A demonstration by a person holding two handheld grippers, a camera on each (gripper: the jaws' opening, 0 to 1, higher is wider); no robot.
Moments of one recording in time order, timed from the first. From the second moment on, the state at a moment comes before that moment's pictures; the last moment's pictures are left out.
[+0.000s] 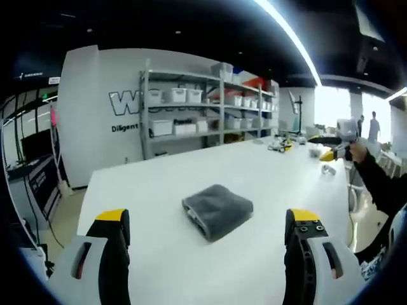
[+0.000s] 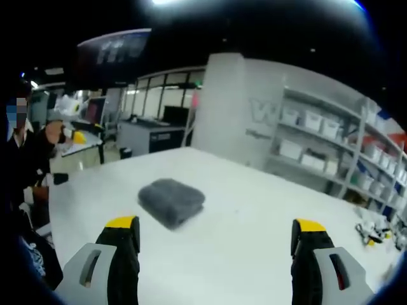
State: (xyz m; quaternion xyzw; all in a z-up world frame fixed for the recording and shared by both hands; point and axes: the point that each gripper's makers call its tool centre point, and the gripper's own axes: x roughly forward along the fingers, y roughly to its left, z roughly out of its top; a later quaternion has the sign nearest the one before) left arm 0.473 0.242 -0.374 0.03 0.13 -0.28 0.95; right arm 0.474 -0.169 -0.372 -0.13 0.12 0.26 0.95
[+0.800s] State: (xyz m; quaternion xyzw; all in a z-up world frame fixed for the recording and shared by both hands) left arm 0.500 0.236 -0.357 0.04 0.15 -0.29 0.94; right arm 0.506 -0.167 -0.356 -0.14 0.14 0.26 0.94
